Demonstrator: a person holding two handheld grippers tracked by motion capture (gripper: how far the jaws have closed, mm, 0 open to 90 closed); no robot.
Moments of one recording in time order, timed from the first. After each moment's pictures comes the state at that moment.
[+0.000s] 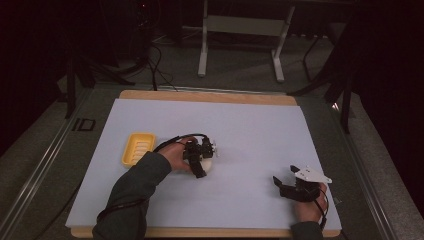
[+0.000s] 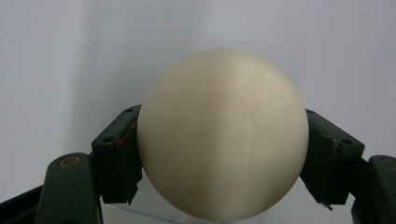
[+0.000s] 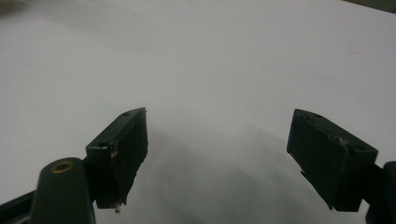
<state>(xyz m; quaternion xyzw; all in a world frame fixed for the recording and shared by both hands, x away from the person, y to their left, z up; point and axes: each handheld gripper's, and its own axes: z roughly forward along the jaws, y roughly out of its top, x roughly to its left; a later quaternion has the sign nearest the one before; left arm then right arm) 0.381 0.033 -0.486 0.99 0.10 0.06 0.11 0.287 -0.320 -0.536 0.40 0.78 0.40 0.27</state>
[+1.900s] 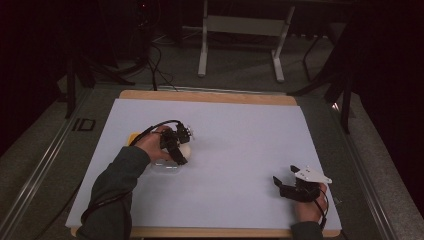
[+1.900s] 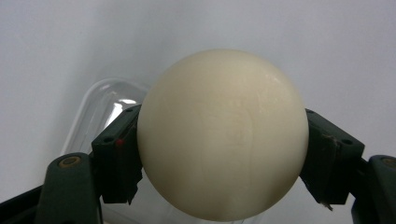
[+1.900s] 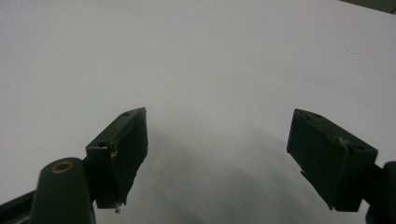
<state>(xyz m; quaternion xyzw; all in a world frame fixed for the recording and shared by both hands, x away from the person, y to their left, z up) 0.404 0.104 -0.468 0.97 0.21 0.05 0.11 0.287 -0.320 -0.536 0.40 0.78 0.40 0.27</state>
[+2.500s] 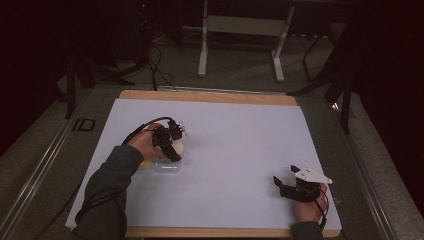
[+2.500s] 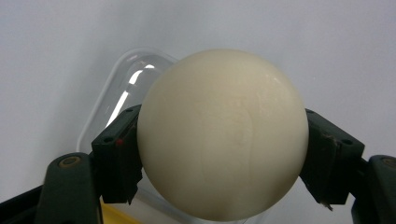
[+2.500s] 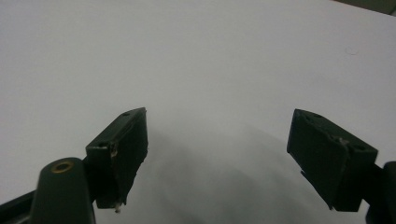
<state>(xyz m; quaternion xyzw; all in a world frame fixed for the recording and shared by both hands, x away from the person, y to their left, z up) 0.407 0.125 -0.463 0.96 0.24 0.05 0.12 0.286 -0.320 -0.535 0.41 0.77 0.40 0.27</state>
